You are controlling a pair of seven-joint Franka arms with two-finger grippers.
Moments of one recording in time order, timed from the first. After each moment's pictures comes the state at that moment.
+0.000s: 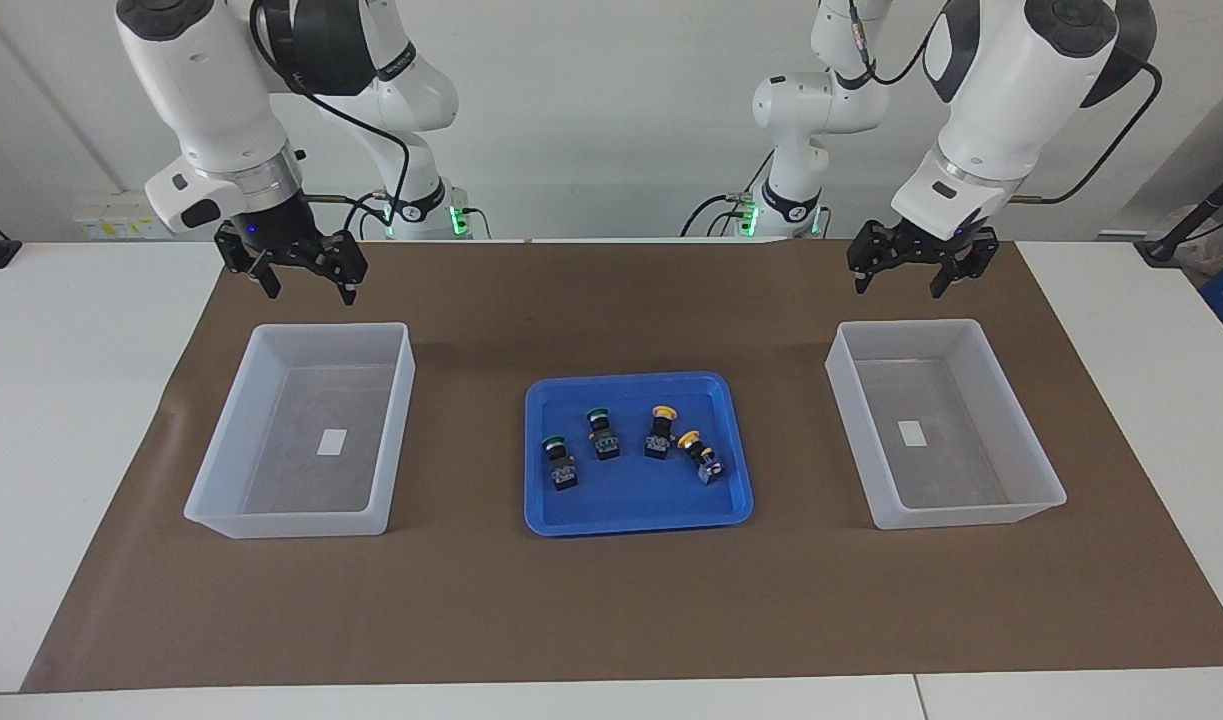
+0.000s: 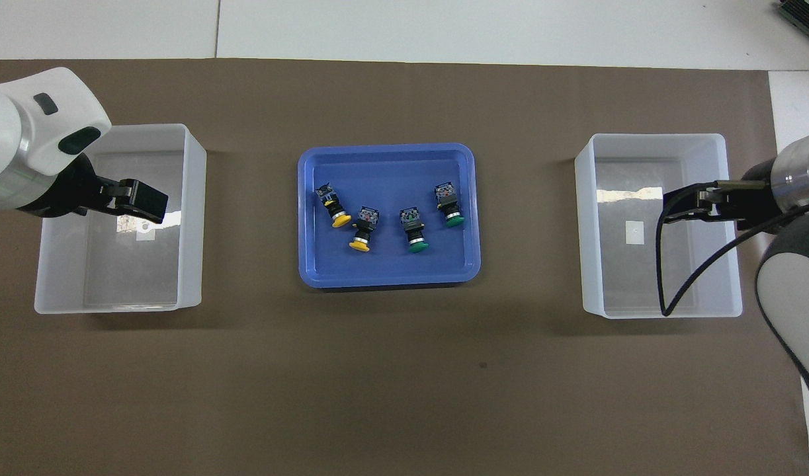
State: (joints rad) left arm -0.06 0.05 -0.14 -1.55 0.02 1.56 -0.03; right arm -0.04 -0.03 0.10 -1.70 -0.04 1.68 0.18
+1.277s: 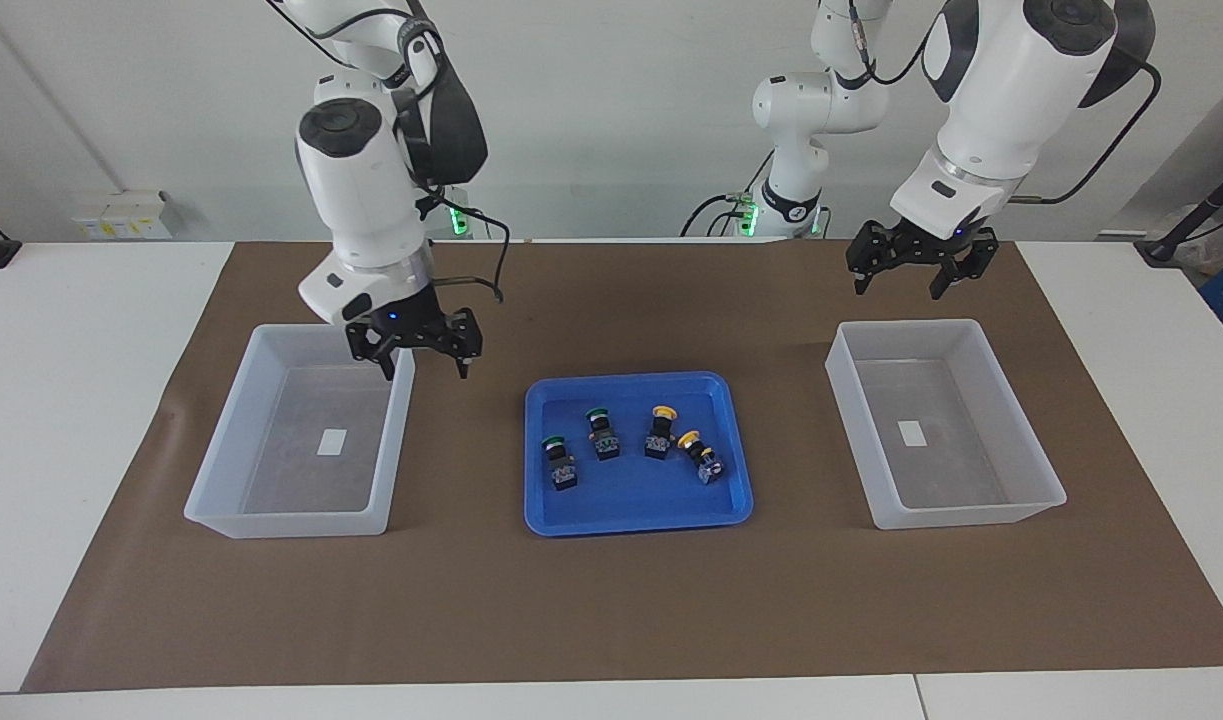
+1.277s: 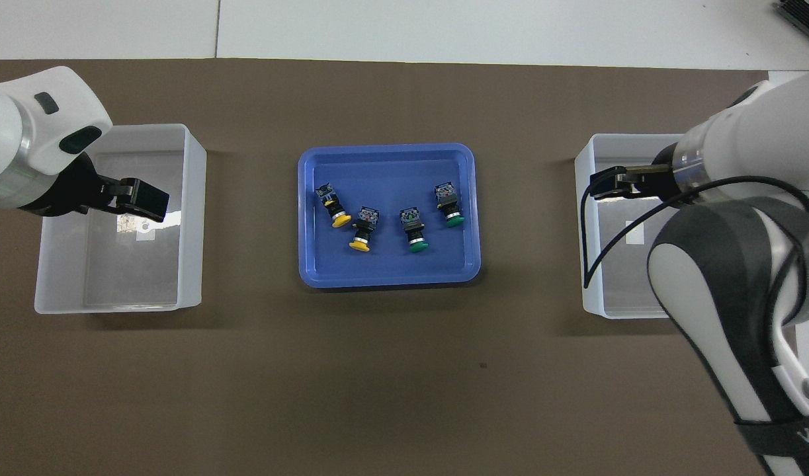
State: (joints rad) left arm -0.06 0.05 -0.14 -1.55 0.02 1.57 -0.03; right arm 0.19 0.19 0.11 -1.72 -0.04 2.02 0.29
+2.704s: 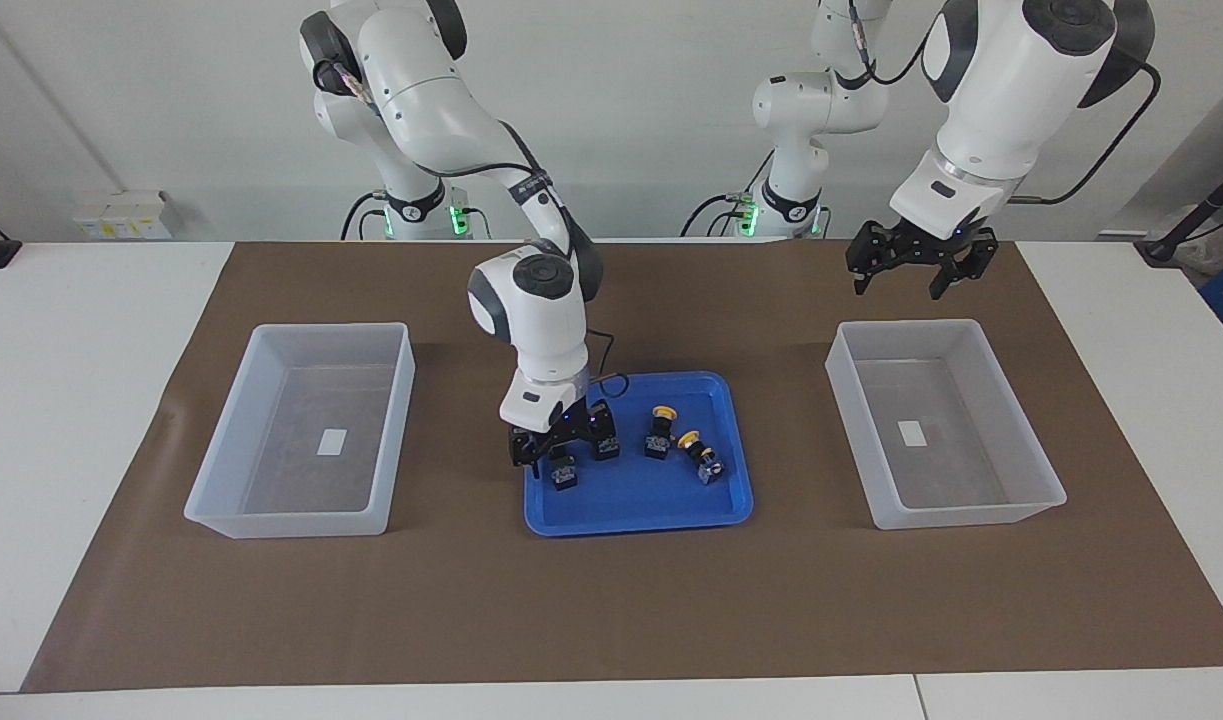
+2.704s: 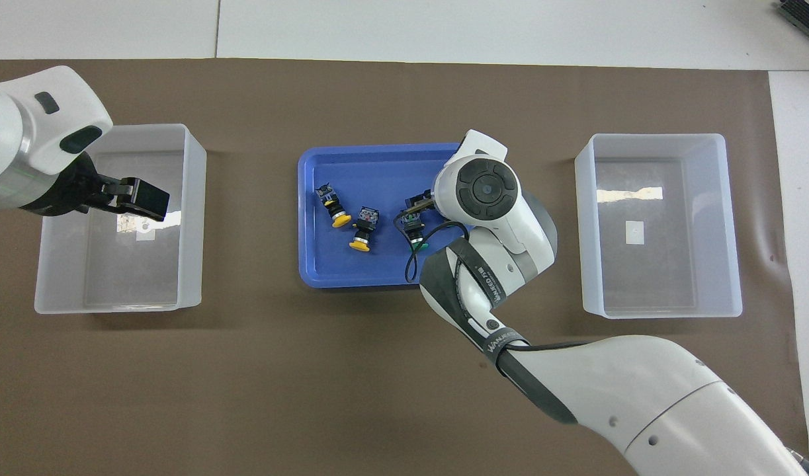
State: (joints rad) left arm -0.06 0.05 -0.14 -1.55 0.02 1.57 -0.03; right arm 0.37 0.54 0.11 -1.67 -0.21 2.43 0.29
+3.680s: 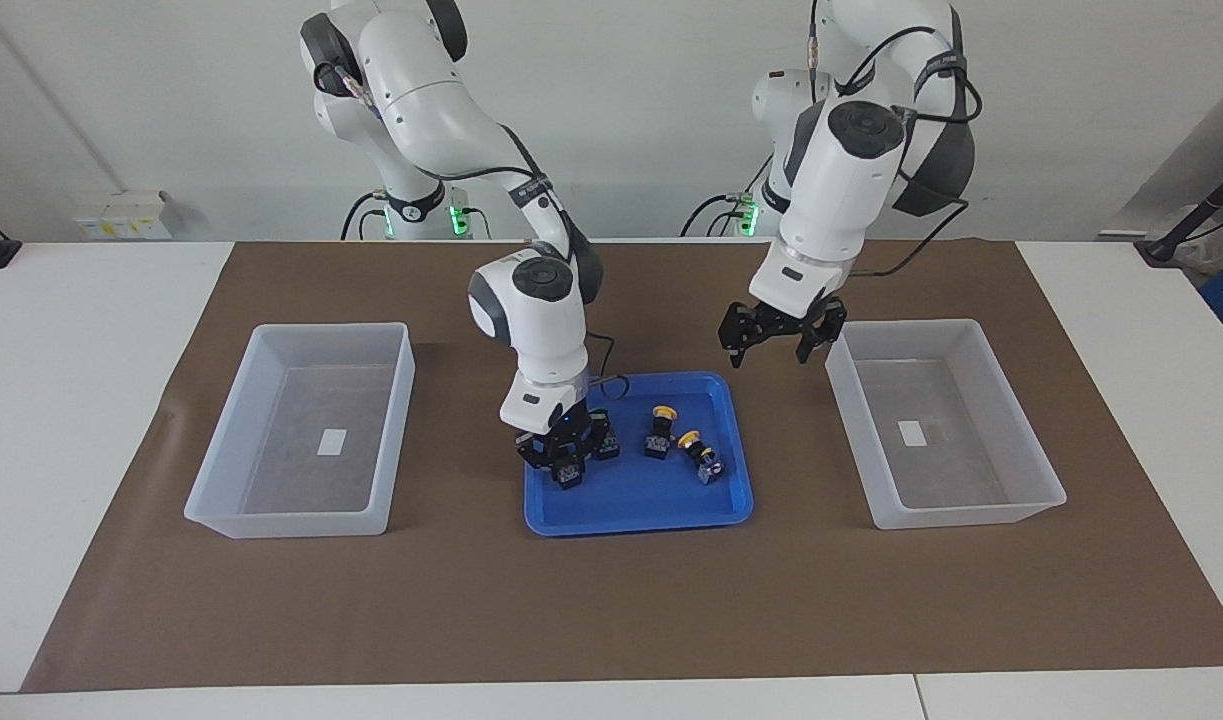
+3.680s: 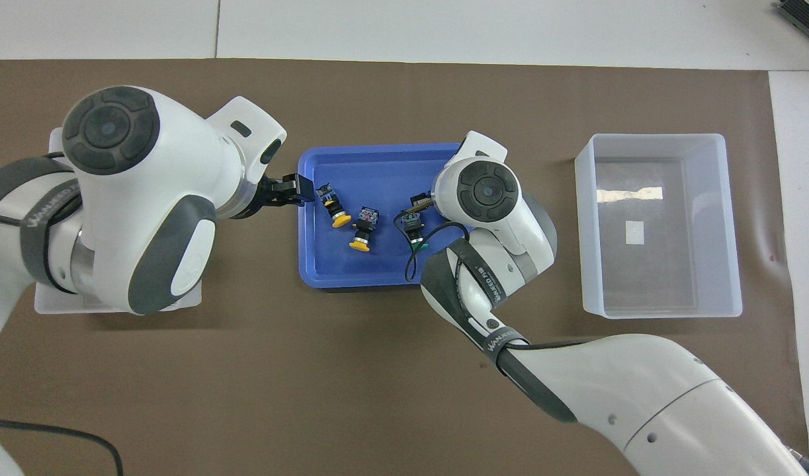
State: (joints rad) left arm -0.26 0.17 -0.16 -1.77 -0.04 2.07 -0.48; right arm 0.36 0.52 0.10 -1.68 -0.21 2.45 0.30
